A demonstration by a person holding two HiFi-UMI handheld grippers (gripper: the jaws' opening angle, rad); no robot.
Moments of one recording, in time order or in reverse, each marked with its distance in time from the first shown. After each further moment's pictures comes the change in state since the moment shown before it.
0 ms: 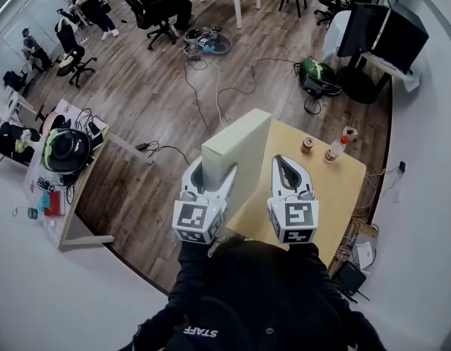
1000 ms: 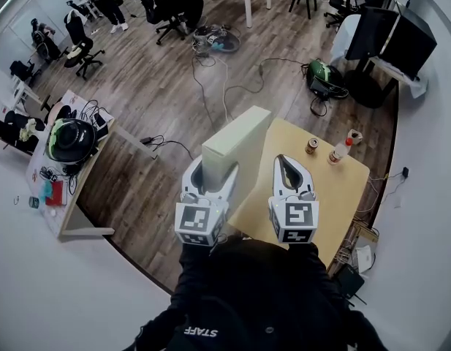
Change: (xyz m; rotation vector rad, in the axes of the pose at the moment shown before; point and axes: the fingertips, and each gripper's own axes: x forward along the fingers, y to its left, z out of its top) left arm -0.022 0.003 0.005 0.038 -0.009 0.076; right arm -0.003 0.012 -0.004 -0.006 -0.002 0.012
